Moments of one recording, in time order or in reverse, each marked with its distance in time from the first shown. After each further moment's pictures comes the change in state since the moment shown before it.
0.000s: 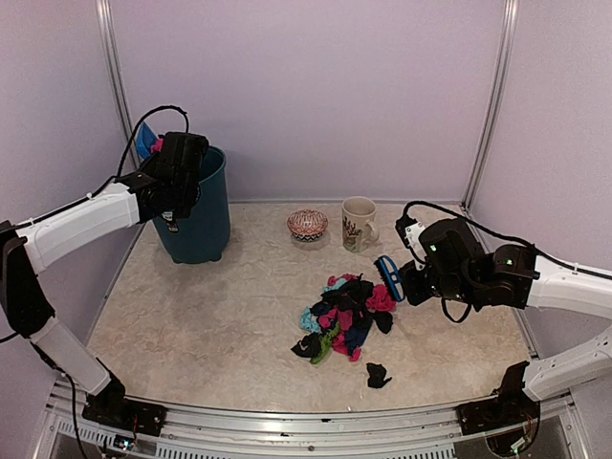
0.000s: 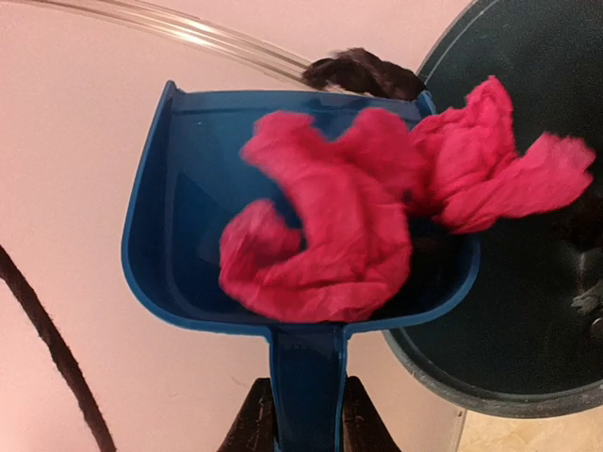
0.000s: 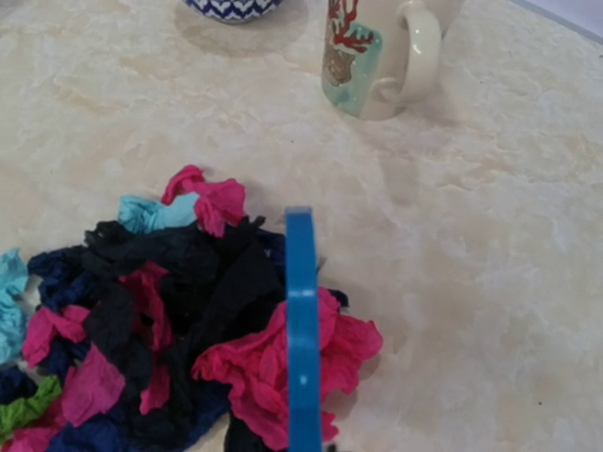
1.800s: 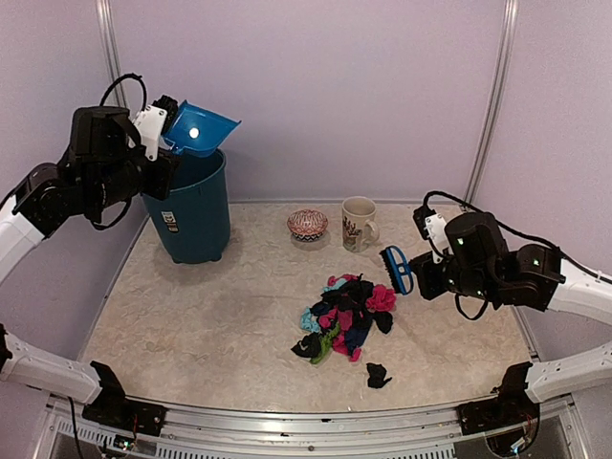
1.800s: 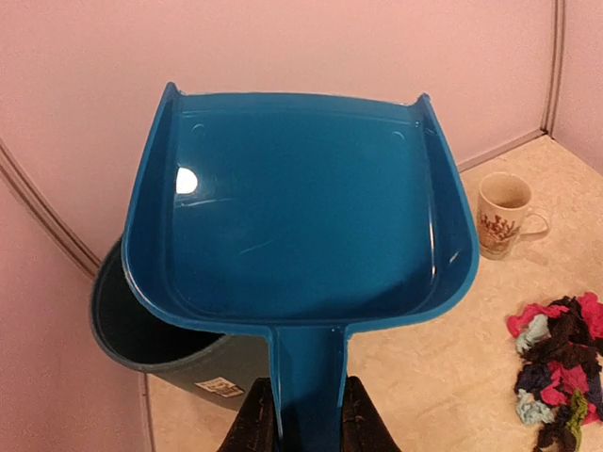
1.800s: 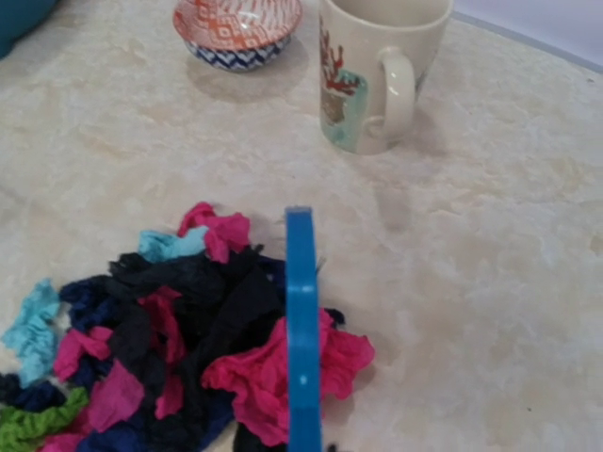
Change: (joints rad) left arm -0.201 -0.400 0.078 -0.352 0.802 -0.542; right arm -0.017 -0.126 -0.004 -0.026 -0.029 0.004
